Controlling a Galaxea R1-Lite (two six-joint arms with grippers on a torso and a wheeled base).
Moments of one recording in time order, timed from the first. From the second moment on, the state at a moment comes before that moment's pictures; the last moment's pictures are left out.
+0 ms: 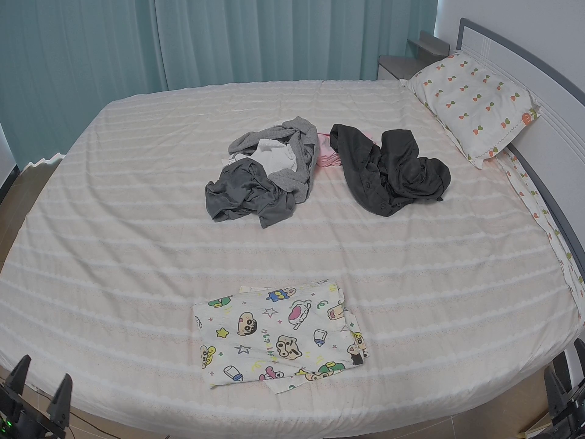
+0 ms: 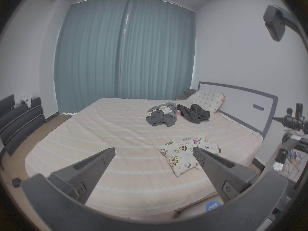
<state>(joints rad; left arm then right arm) -0.18 0.13 -0.03 -0.03 0.20 -0.09 0.03 0.06 -0.02 -0.08 0.11 0.09</state>
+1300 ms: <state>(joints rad) 0.00 0.01 -0.02 0.02 0.03 0.00 0.00 0.01 -0.02 -0.06 -0.08 0.08</state>
